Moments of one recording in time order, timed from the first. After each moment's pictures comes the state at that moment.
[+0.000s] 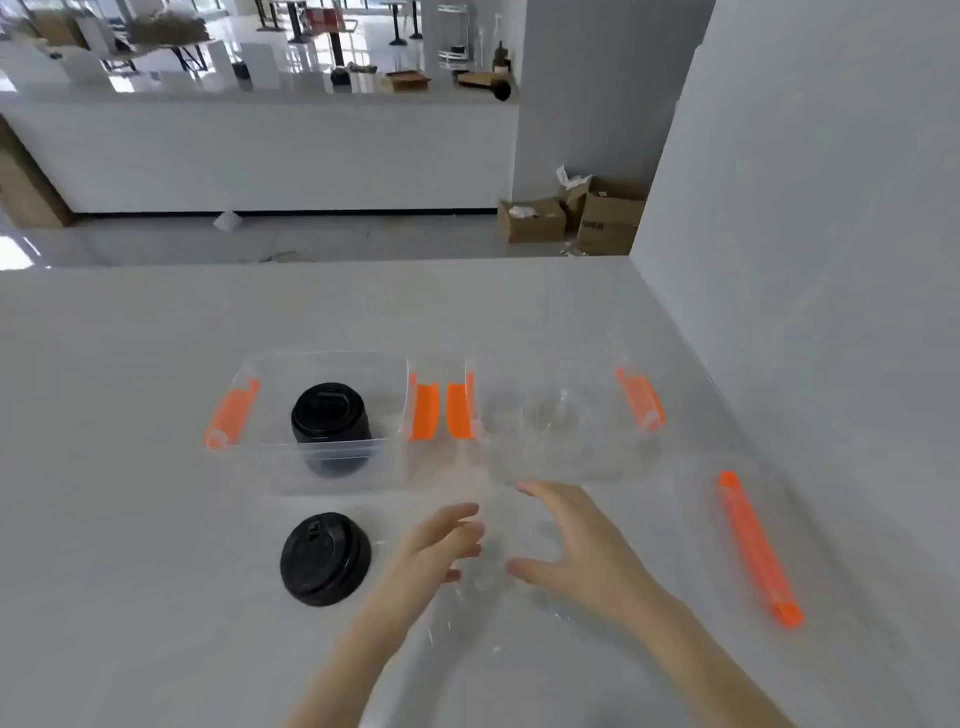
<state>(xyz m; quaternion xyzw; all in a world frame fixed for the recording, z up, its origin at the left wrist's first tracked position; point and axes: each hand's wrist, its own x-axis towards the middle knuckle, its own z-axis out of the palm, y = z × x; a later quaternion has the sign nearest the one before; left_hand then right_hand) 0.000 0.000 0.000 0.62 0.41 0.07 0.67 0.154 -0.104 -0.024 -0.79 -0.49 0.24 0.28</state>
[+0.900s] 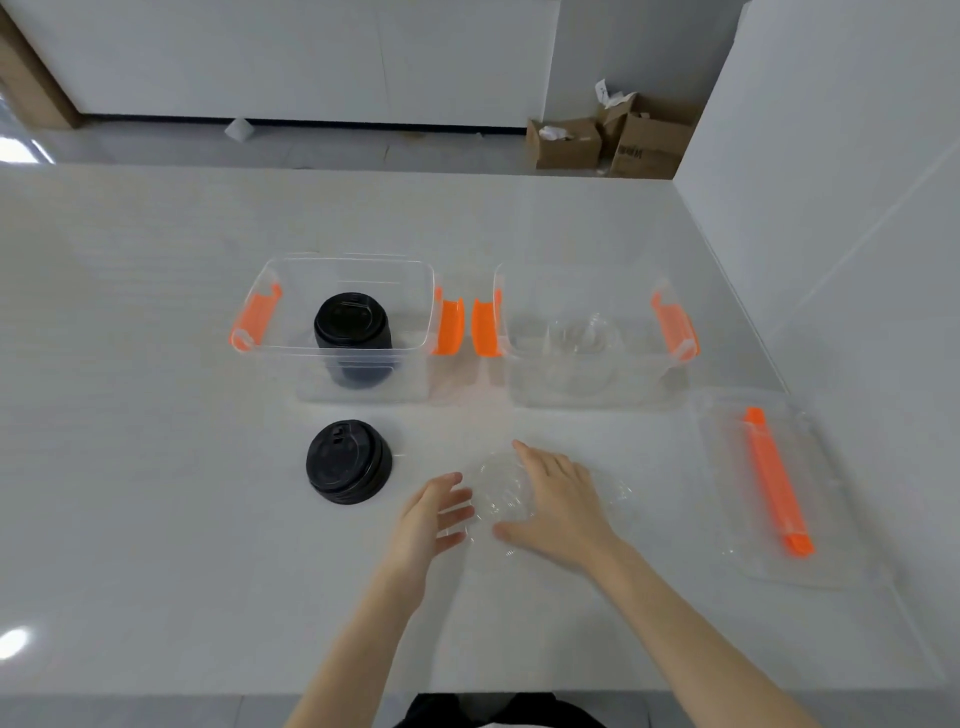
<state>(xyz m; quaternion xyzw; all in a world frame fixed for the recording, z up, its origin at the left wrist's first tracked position) -0.024 -0.017 -0.063 0.41 0.52 0.15 0.73 0.125 -0.090 -0.098 -0.82 -0.51 0.22 0.13</state>
